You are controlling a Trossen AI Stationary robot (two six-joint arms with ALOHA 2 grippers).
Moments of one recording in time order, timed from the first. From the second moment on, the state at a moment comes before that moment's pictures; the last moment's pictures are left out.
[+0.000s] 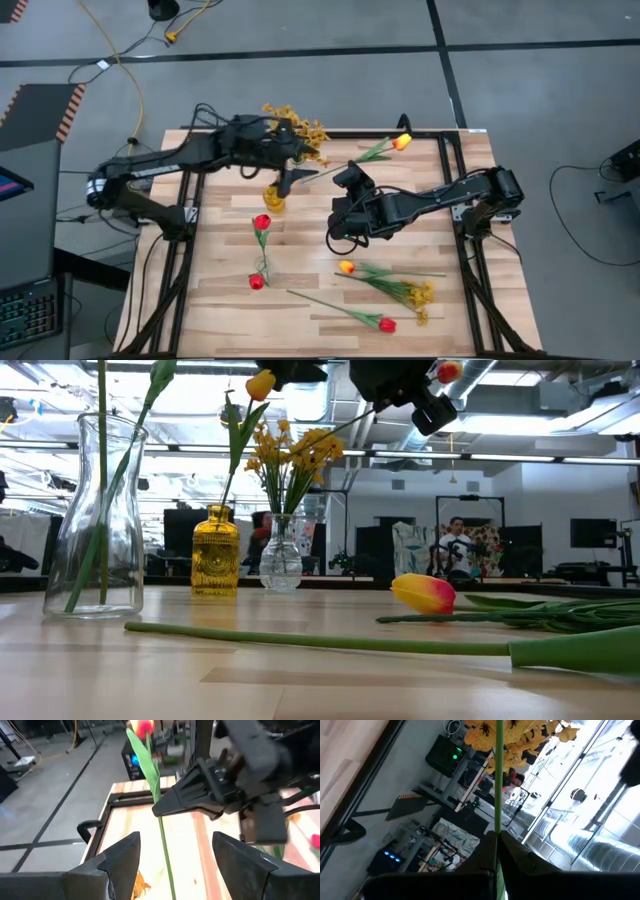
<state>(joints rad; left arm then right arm) 0.28 1.38 1.34 -0.31 0.17 0.23 0.20 1.73 1.47 -0.74 1.44 -1.09</state>
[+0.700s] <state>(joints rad) 0.27 1.49 1.40 -0.39 0.17 0.27 0.20 1.73 1.47 -0.59 1.44 -1.20</state>
